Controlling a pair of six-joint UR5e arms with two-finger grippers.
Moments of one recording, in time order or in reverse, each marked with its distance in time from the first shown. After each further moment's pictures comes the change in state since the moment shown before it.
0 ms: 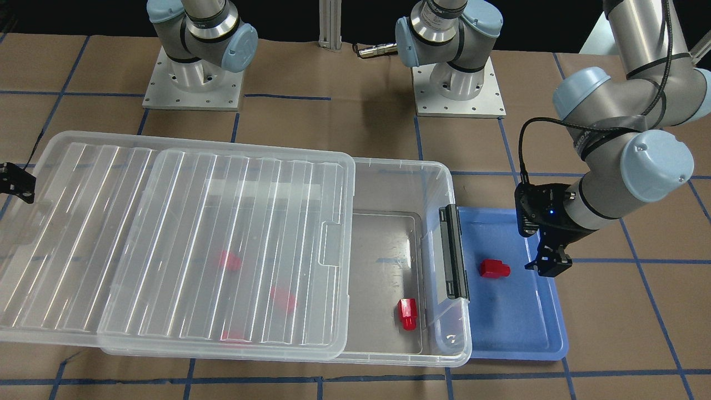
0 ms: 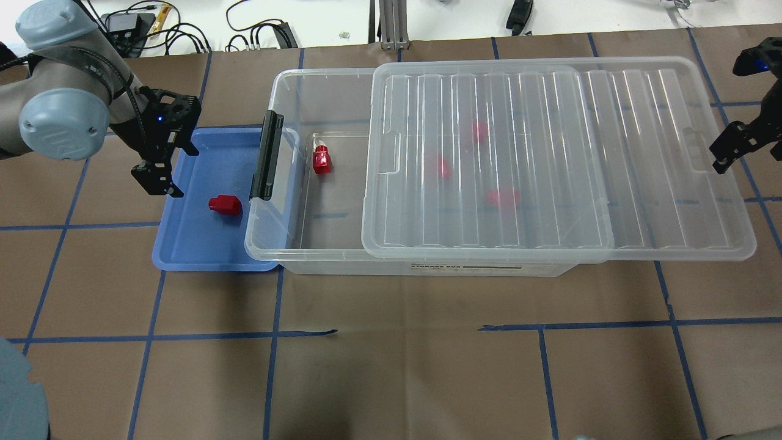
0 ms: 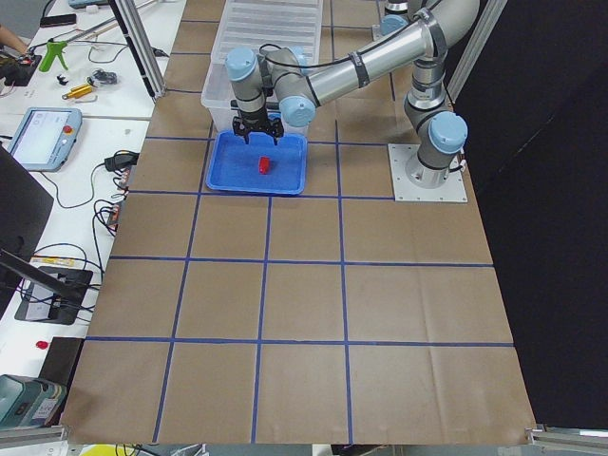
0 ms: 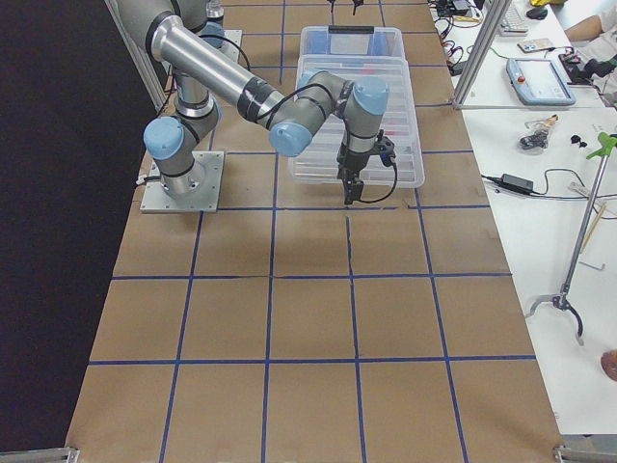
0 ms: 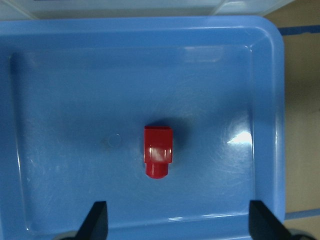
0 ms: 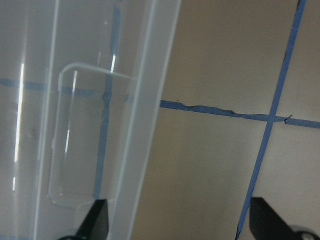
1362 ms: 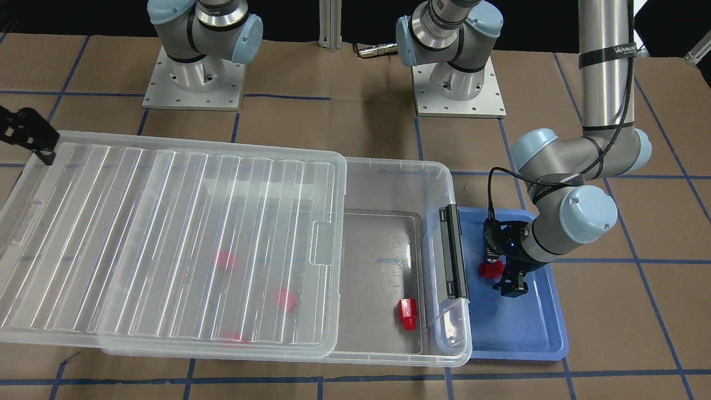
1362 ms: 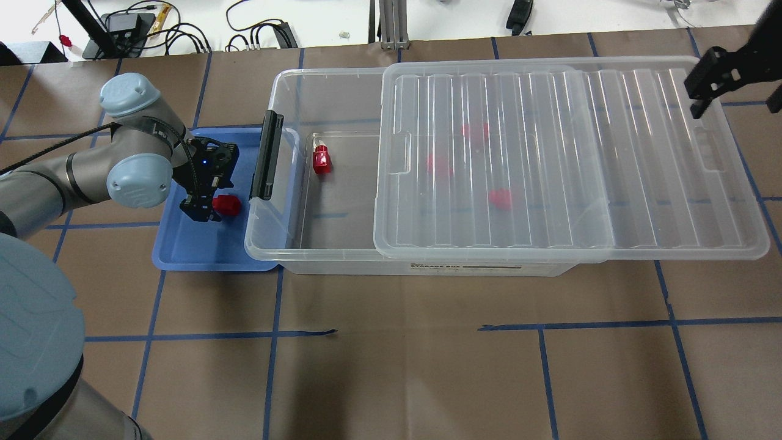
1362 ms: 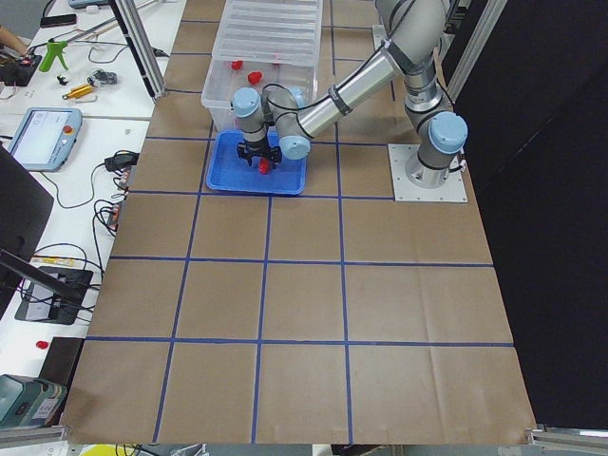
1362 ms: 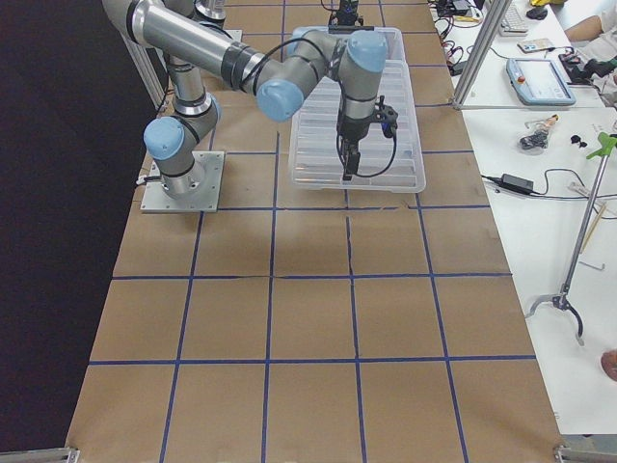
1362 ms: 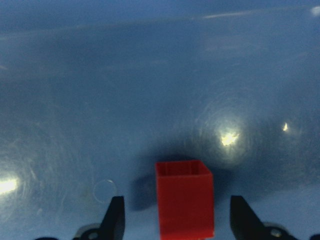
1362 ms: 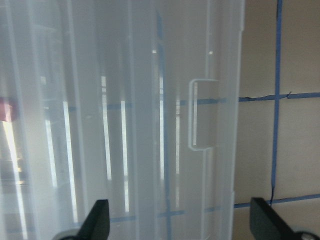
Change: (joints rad) left arm -0.020 -0.149 -0.139 0.315 -0.006 0.042; right arm 0.279 -0.132 -0.216 0.324 0.045 0.505
